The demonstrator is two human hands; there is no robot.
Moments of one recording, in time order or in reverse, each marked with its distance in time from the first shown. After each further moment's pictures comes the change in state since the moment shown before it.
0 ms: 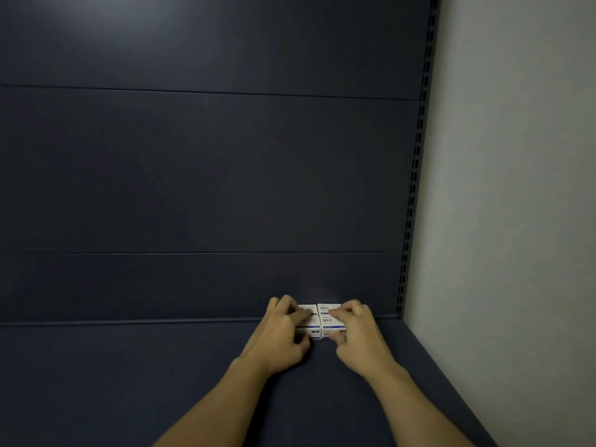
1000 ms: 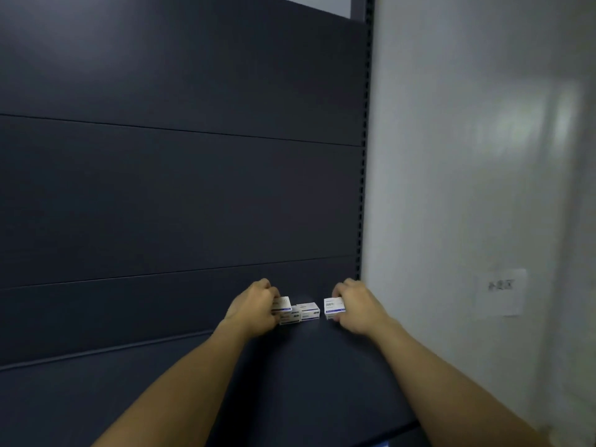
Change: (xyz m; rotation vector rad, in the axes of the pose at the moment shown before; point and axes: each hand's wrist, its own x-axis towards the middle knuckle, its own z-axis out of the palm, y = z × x) left_hand 0.008 -0.017 -0.094 0.107 -0.122 0.093; right_hand -0.022 -0.086 -0.090 -0.422 -0.040 0.210
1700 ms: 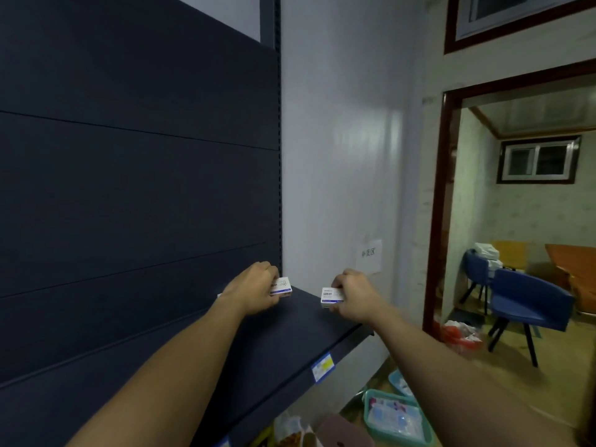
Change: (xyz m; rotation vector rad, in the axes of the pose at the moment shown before) left_hand -0.047 0.078 -0.058 -0.162 -0.002 0.506; right_hand -0.171 -0.056 -0.103 -0.144 0.060 0.435
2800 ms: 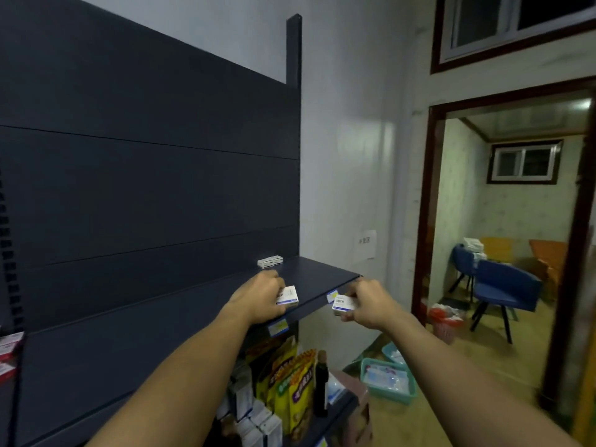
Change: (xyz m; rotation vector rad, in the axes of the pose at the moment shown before) left_hand -0.283 0.078 -0.135 -0.013 -0.057 -0.015; right_hand -0.267 -0.149 -0.084 -0.022 -0.083 0.081
